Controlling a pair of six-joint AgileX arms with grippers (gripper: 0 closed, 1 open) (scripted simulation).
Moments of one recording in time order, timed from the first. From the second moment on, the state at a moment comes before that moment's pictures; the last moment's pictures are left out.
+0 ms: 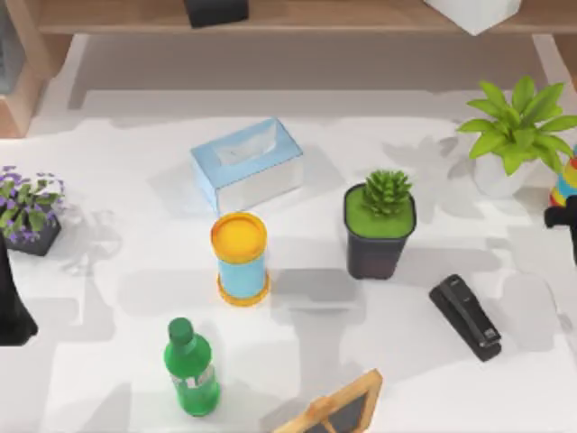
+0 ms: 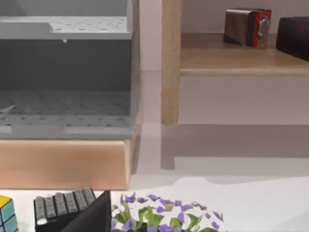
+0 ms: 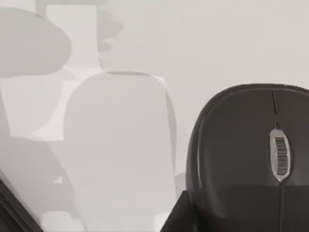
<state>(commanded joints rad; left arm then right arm) 0.00 0.00 0.00 0.00 0.00 0.00 0.07 1.65 1.07 -0.86 -0.01 0.13</state>
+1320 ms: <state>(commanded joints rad) 0.00 0.00 0.00 0.00 0.00 0.00 0.10 1.59 0.95 -0.69 0.07 0.22</state>
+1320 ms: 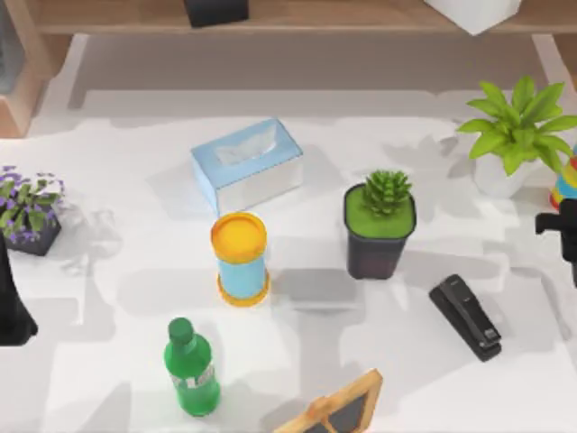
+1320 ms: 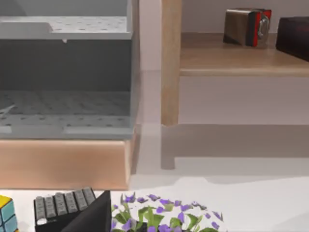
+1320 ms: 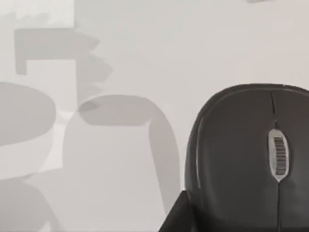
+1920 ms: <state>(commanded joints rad) 0.00 0.00 0.00 0.00 0.00 0.00 0.08 1.57 0.92 -0.68 0.10 0.24</state>
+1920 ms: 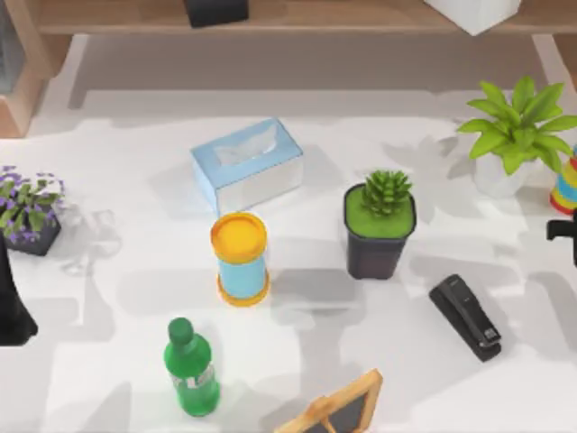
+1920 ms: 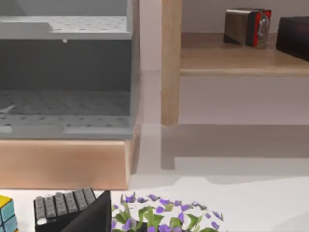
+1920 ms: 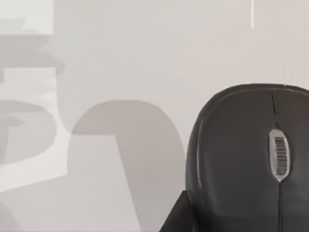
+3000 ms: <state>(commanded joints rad) 0.00 0.00 0.00 0.00 0.00 0.00 0.18 1.65 0.92 -0.74 0.02 0.16</state>
